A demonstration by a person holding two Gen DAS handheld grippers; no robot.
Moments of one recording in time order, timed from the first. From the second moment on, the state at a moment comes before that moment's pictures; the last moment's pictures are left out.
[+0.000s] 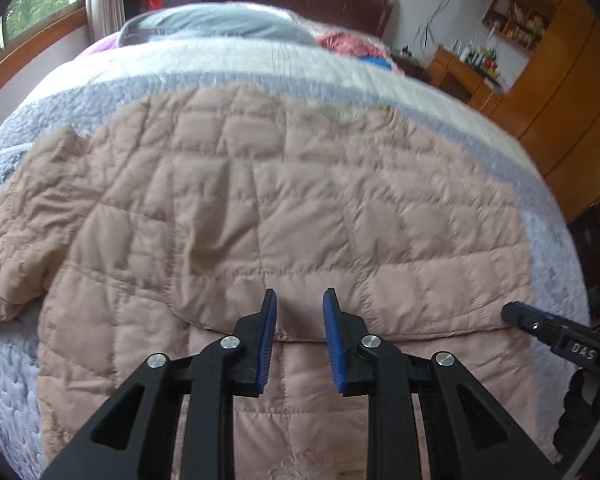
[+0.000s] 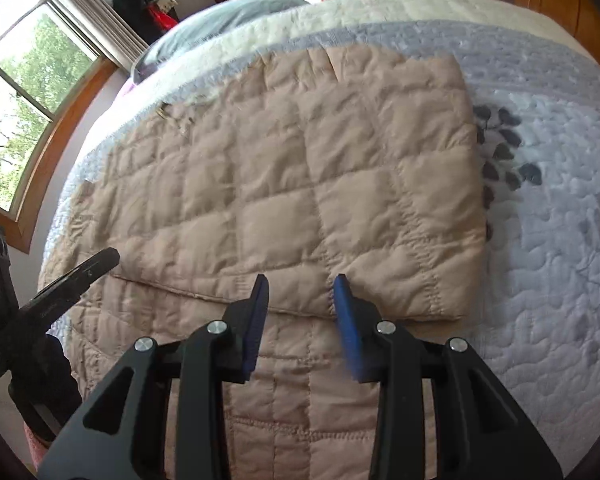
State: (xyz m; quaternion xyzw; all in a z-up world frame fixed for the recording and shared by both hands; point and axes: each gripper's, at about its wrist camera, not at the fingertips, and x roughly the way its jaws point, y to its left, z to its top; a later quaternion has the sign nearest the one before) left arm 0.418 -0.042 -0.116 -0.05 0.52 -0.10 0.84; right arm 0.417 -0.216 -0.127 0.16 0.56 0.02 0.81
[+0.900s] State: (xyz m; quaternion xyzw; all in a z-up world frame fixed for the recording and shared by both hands) left arm 0.495 -0.057 -0.138 -0.03 0.53 -0.12 0.84; right arm 0.541 -0.223 -0.152 0.13 0.58 0.01 0.81
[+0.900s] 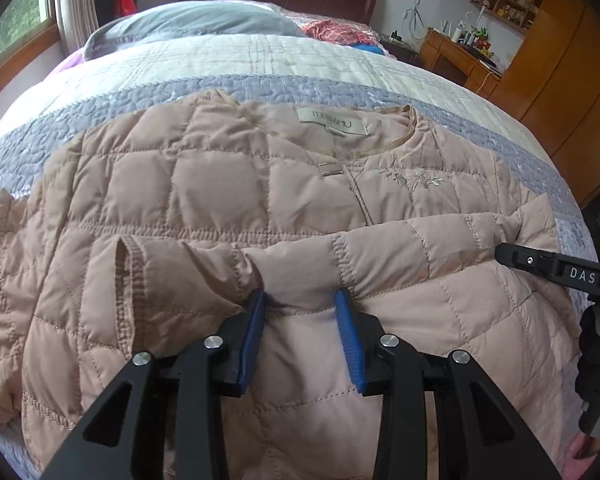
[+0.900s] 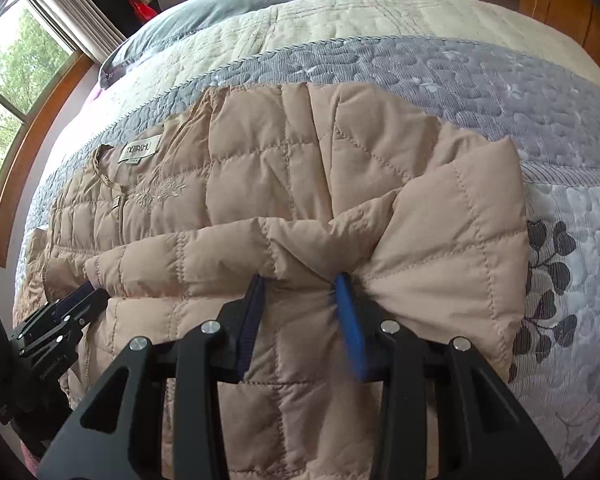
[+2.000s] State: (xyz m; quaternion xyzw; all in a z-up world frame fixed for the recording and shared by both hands) left arm 0.323 0.444 -0.147 -0.37 0.43 0.20 0.80; right arm 0.347 -0.209 -0.129 0.09 0.57 0.08 0.81
